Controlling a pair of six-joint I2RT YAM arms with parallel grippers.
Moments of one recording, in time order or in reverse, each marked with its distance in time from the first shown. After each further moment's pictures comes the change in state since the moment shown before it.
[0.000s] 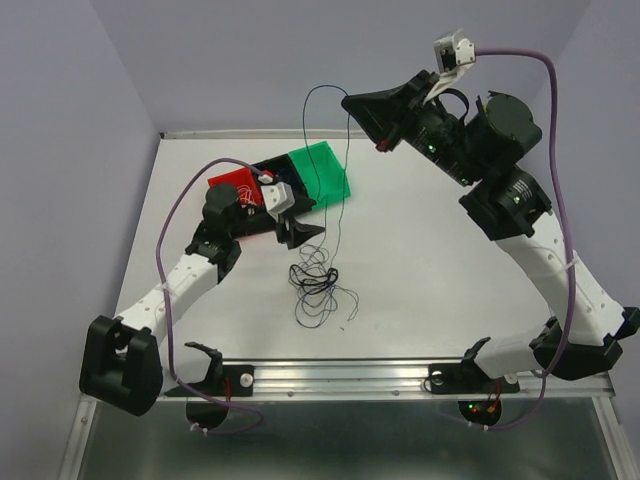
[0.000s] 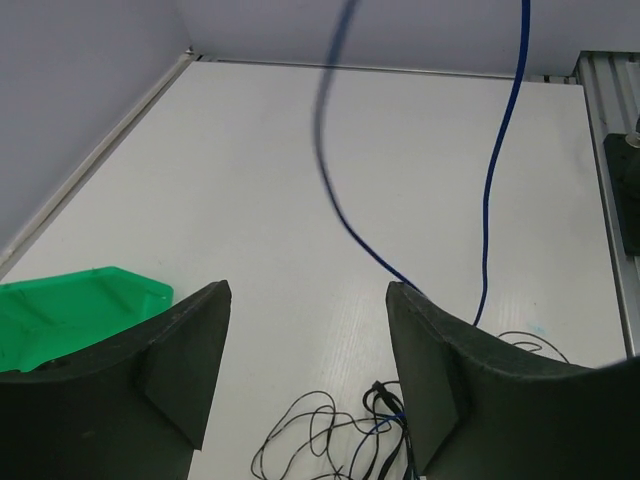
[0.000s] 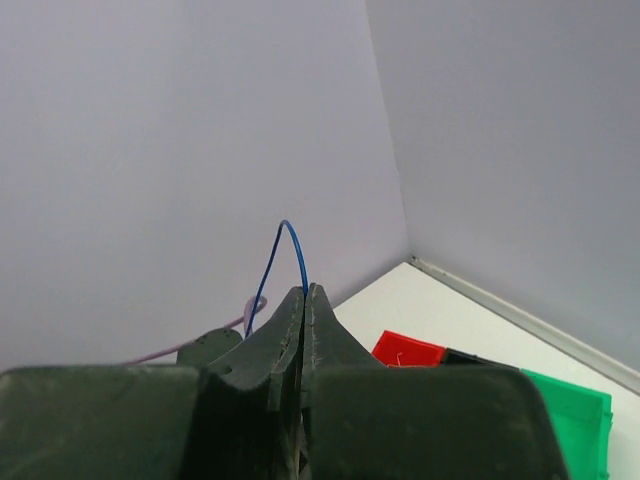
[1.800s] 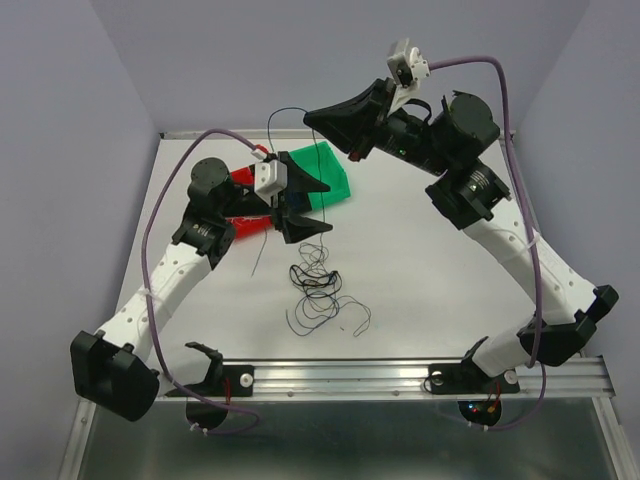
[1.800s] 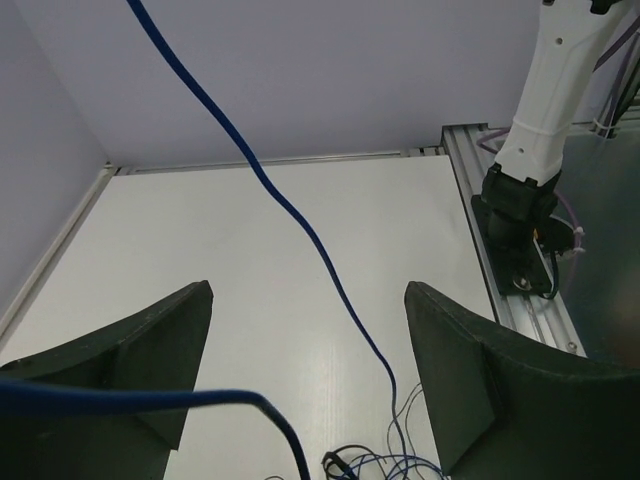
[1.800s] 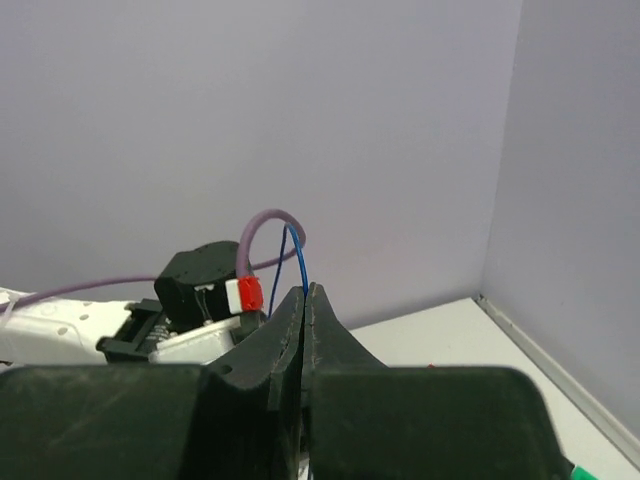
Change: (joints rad) left arm -0.031 -0.037 0.267 -0.113 0.220 -0.155; right arm 0.000 0.119 -0.019 0.210 -0.287 -0.051
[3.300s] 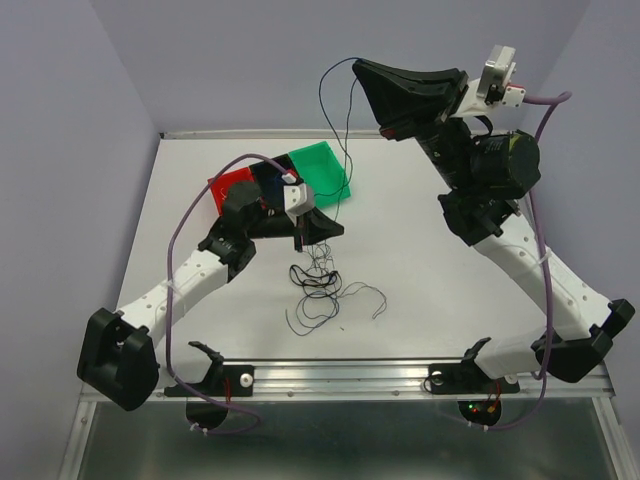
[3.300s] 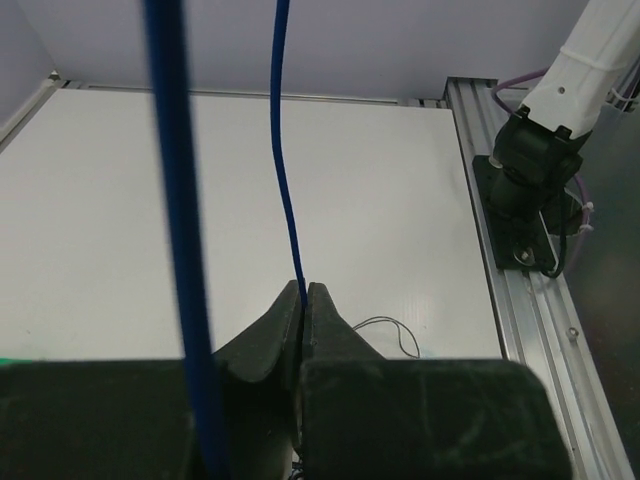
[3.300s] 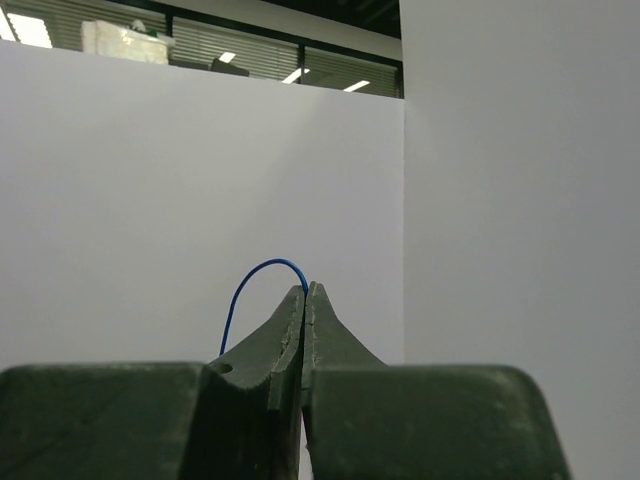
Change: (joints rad) left arm -0.126 0.069 -0.193 0.074 -0.159 0.049; right arm 0.000 -0.126 -0.200 0.565 0.234 0.001
